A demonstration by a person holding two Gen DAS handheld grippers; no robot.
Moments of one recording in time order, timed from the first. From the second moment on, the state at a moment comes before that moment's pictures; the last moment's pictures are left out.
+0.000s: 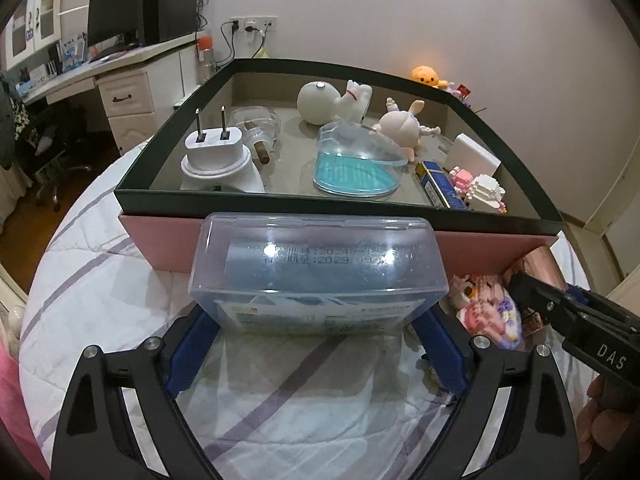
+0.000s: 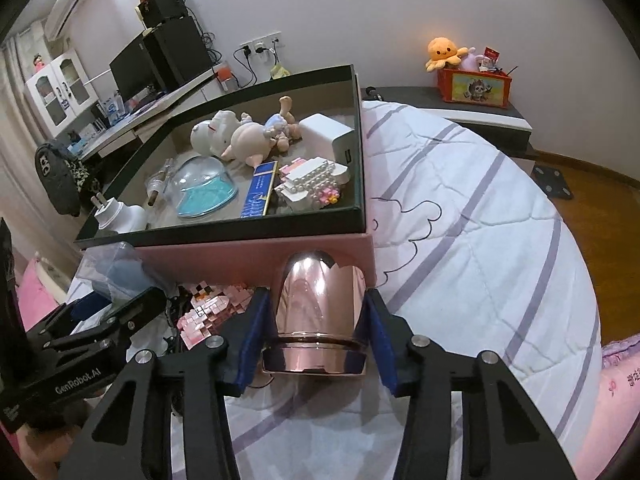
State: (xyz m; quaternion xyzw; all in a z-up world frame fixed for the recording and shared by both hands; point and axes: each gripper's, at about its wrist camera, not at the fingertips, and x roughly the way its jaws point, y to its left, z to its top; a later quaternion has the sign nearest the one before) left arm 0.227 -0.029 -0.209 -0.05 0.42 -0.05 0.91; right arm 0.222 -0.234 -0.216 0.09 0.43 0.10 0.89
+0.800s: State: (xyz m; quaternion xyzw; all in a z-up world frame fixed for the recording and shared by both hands) left arm 0.172 -0.012 -0.171 -0.03 0.38 -0.06 0.92; right arm 0.179 -0.218 -0.175 0.07 0.40 0.12 0.91
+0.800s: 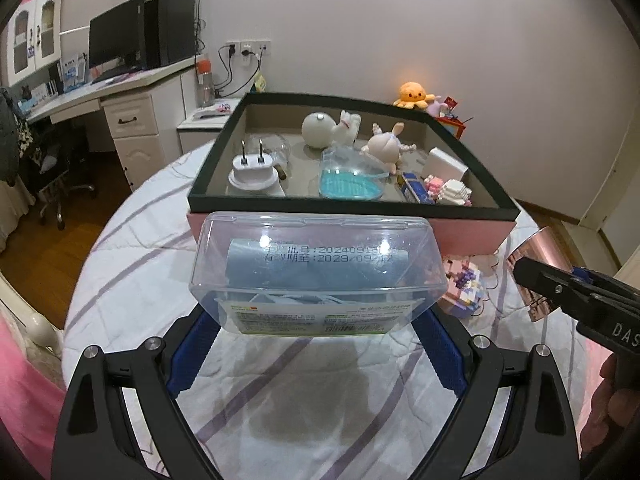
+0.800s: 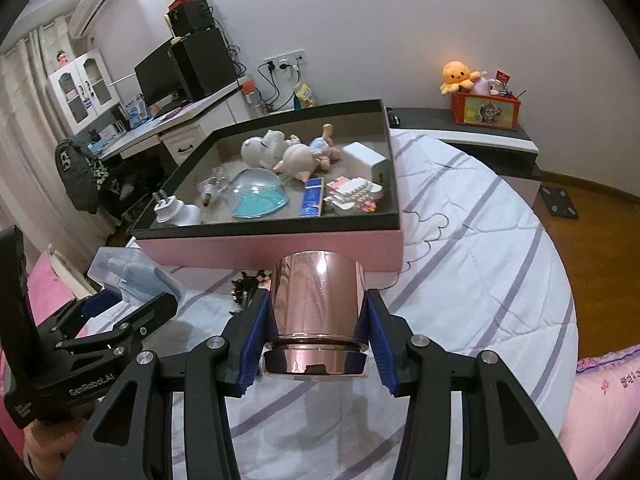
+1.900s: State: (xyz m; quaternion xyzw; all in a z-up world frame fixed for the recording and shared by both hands) left arm 0.326 -0.012 -0.096 0.00 0.33 -0.07 0.94; right arm 0.334 -0.192 -0.123 0.03 0.38 0.12 0.92
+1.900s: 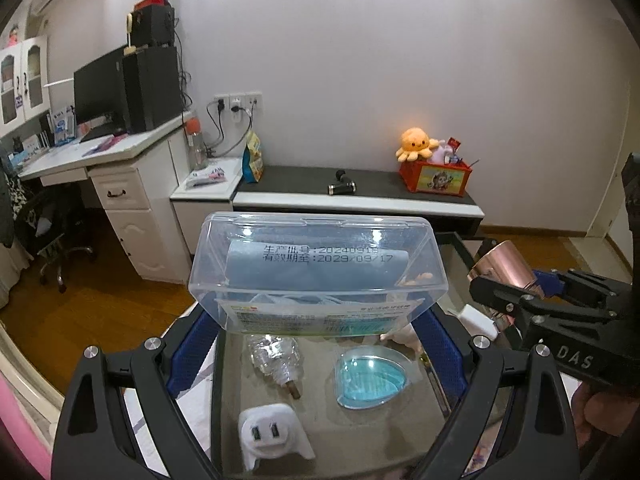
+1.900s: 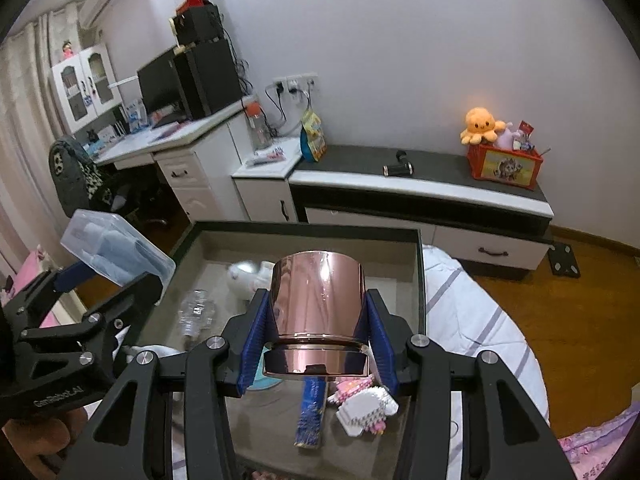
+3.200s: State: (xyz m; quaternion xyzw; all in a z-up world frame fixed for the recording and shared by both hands) left arm 0.248 -0.010 -0.072 0.01 0.31 -0.07 0.95; right arm 0.277 -0.194 -0.112 0.05 0.37 0.07 0.93
